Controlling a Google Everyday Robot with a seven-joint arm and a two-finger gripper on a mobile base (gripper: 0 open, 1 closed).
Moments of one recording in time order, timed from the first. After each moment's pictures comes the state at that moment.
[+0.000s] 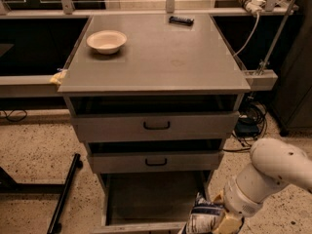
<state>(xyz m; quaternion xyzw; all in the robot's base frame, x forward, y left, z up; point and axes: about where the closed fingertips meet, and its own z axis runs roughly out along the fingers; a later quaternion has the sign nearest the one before) 0.348 -0.184 0.588 -0.62 0.74 0.23 0.07</state>
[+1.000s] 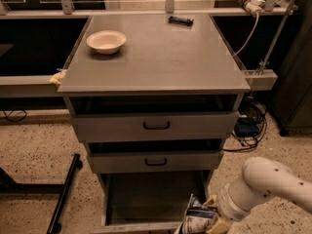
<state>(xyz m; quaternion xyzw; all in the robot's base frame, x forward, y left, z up) 0.368 -0.184 0.508 -0.66 0.71 0.21 0.11</state>
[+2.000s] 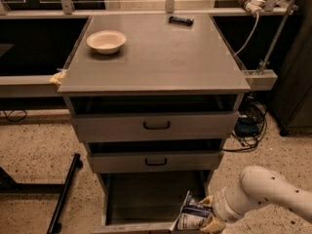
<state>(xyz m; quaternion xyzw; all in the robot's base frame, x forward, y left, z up) 0.386 -0.173 0.472 -0.65 0.71 0.20 0.16</state>
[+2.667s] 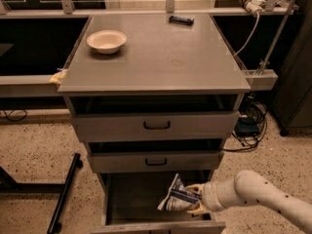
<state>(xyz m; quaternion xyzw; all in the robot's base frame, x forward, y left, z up) 0.456 -0.142 0.443 -0.67 0.65 0.17 0.31</state>
